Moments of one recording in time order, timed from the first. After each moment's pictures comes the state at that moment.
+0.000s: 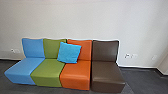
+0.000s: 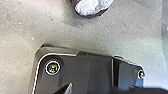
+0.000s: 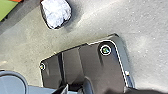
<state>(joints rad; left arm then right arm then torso) 1.19 2.71 -2.26 -0.15 0.19 -0.10 -1.40 2.14 -1.64 0.35 0.04 -0.01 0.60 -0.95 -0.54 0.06</state>
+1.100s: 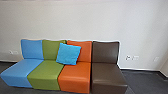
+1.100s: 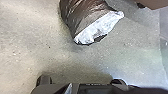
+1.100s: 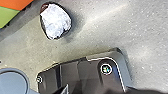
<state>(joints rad) 1.04 2.69 -2.26 -0.23 0.32 -0.10 -1.36 2.08 -1.57 0.37 0.01 -0.01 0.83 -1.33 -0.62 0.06</state>
